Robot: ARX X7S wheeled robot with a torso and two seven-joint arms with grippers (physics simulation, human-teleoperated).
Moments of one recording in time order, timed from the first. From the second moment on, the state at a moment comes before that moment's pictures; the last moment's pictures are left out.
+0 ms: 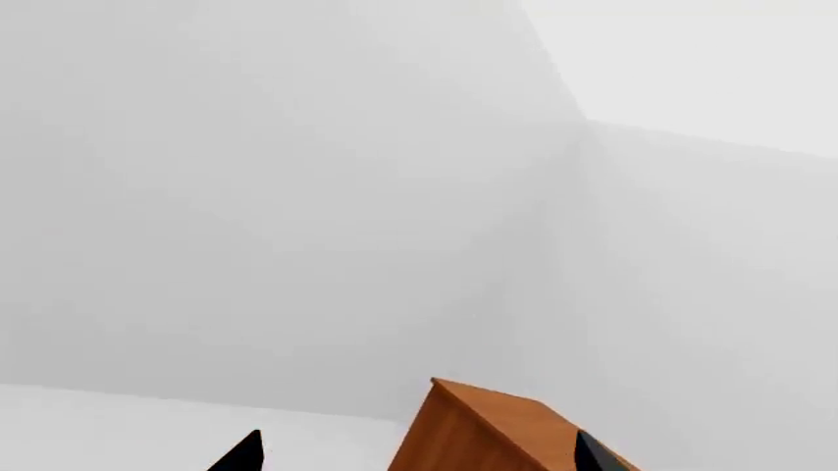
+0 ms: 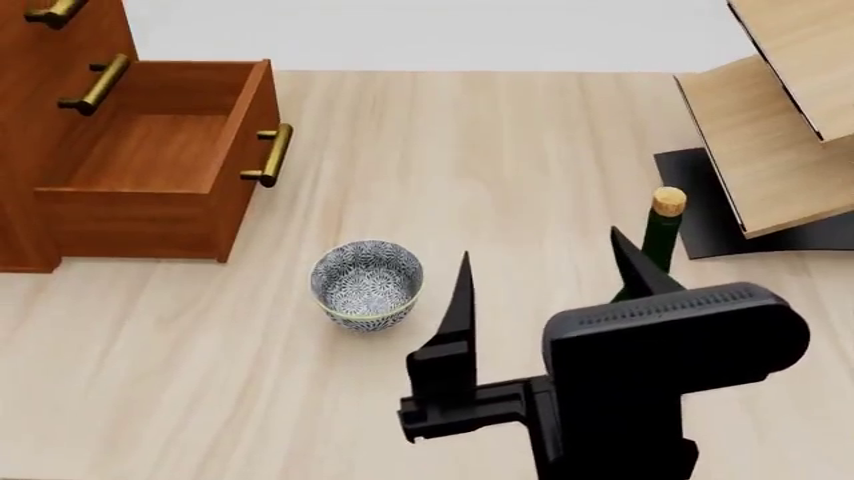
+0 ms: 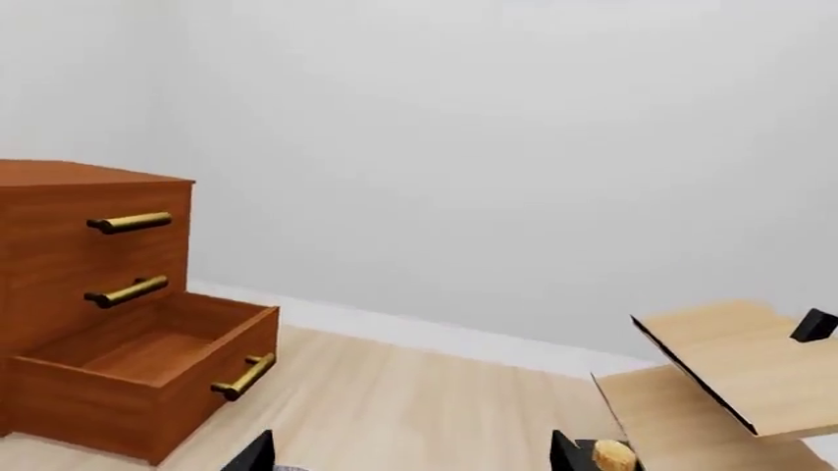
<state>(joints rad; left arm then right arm) -0.58 -0.09 -0.63 0.80 -0.23 -0.84 -0.39 0.39 0.21 -0.12 -0.81 0.21 0.97 0.10</state>
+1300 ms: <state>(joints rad) -0.53 -0.14 -0.56 0.80 -0.22 -0.79 -0.47 0.38 0.25 -0.16 -0.82 0.22 0.91 0.13</state>
